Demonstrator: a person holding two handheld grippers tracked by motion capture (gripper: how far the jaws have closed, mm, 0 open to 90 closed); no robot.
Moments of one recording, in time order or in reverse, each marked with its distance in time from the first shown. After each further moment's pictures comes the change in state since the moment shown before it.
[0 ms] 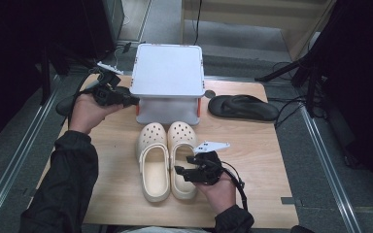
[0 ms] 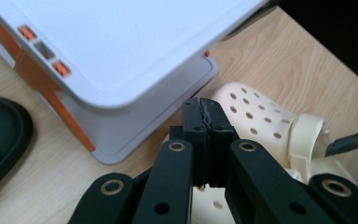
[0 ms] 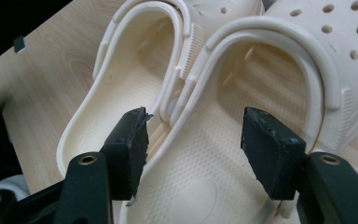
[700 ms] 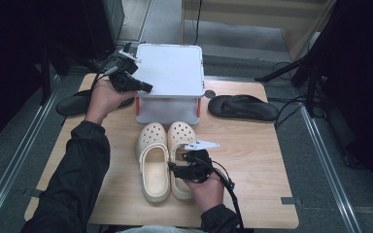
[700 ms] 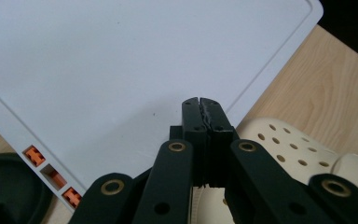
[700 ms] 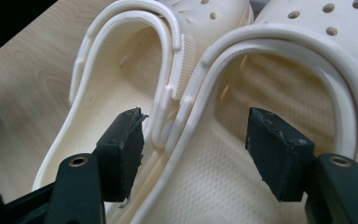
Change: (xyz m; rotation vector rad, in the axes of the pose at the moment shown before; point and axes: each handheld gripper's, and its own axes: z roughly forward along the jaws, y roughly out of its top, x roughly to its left) left arm 0.002 0.044 0.035 0.014 0.067 0.084; right arm 0.010 0.007 0.026 -0.021 -0.092 0.048
